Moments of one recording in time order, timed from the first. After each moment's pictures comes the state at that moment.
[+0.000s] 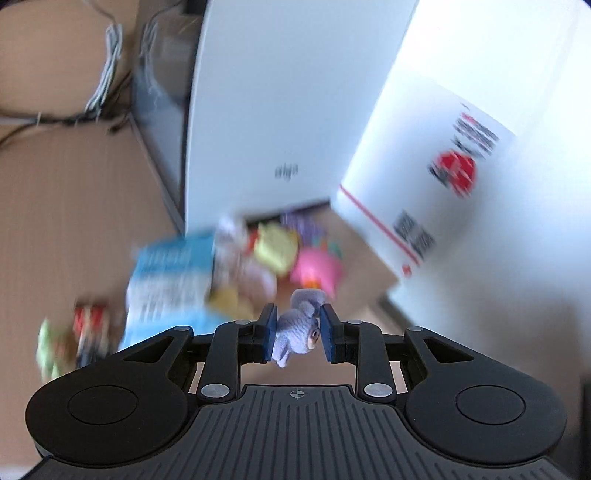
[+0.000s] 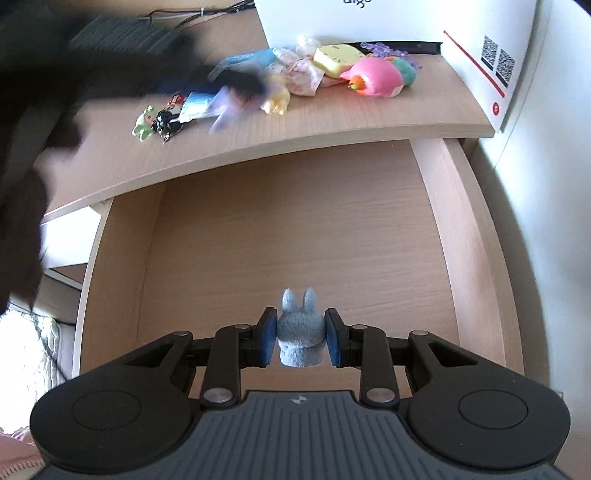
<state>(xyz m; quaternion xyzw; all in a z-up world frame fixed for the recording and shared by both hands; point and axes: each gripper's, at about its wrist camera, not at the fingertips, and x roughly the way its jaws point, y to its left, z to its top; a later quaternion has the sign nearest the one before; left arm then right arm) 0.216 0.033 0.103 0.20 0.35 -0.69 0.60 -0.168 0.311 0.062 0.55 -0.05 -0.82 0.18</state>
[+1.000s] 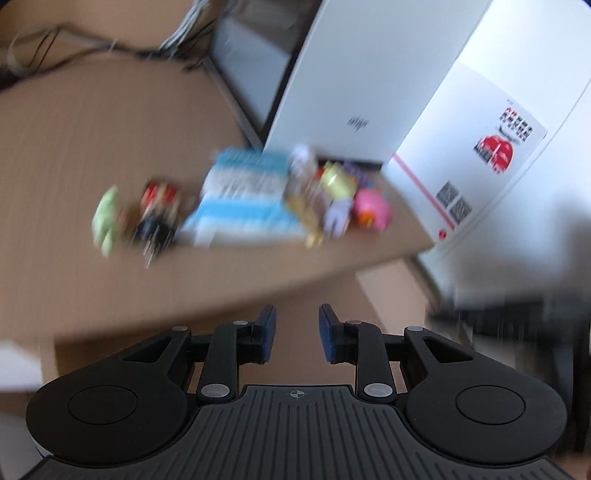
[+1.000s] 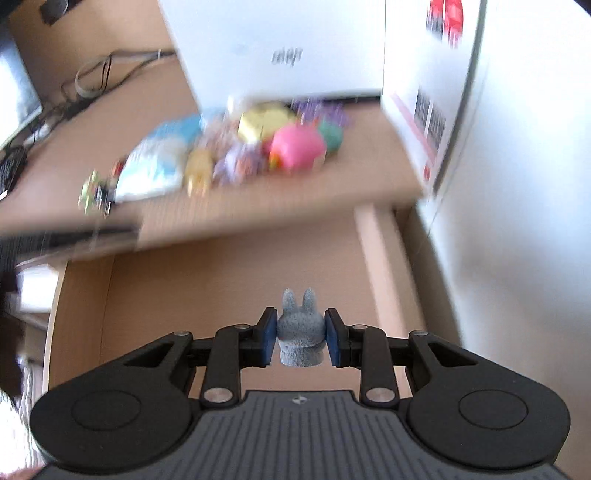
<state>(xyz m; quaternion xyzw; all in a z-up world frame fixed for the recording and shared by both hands) 0.254 0.116 0.073 0.18 0.43 -0.66 0.60 -0.226 0.345 0.073 0.50 -0.03 -0.86 0.14</state>
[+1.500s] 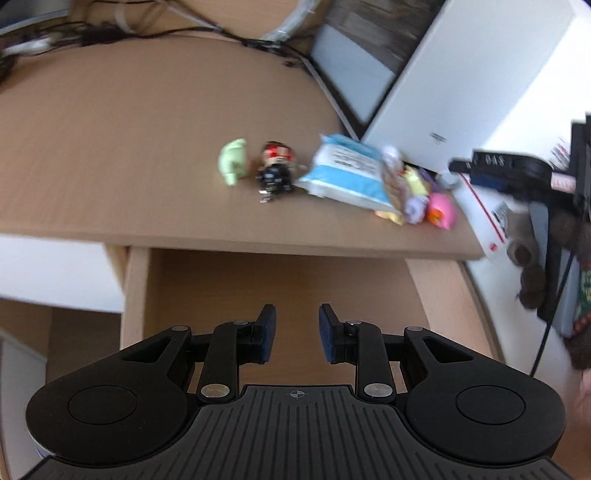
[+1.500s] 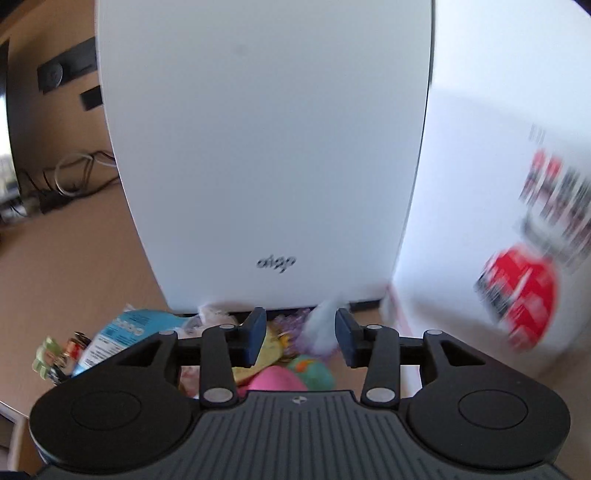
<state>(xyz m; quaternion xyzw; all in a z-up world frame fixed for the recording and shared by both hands) 0.282 0.181 0.066 0.14 0.45 -0.57 0.67 -0.334 0.323 0.101 0.34 -0.02 -0.93 0.13</state>
